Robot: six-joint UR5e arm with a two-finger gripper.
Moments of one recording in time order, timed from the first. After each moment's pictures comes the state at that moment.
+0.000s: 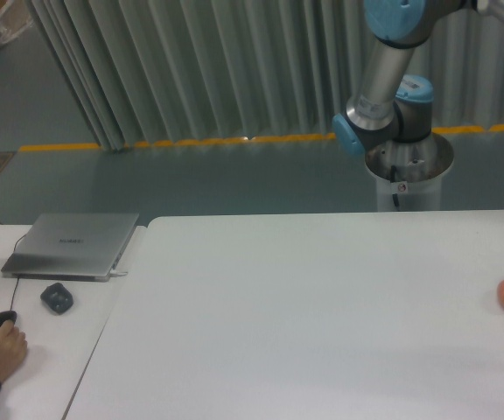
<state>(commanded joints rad) 2.78 -2.08 -1.31 -0.90 1.56 1.46</state>
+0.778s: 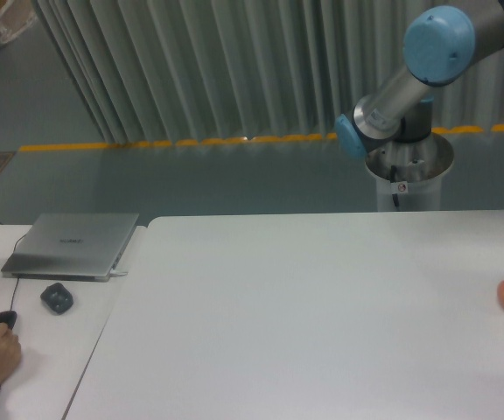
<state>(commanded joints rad) 2.82 -2.30 -1.10 -0.84 1.56 1.46</state>
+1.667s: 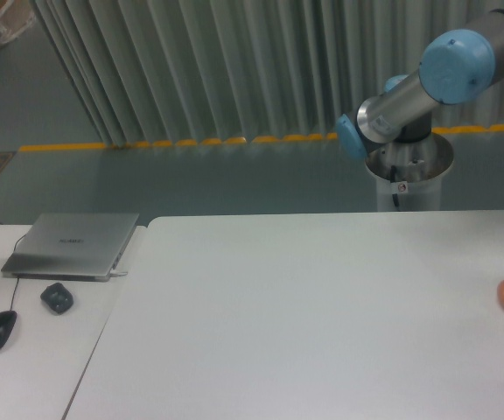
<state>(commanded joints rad) 2.83 -2.39 -1.01 -0.79 1.55 1.45</state>
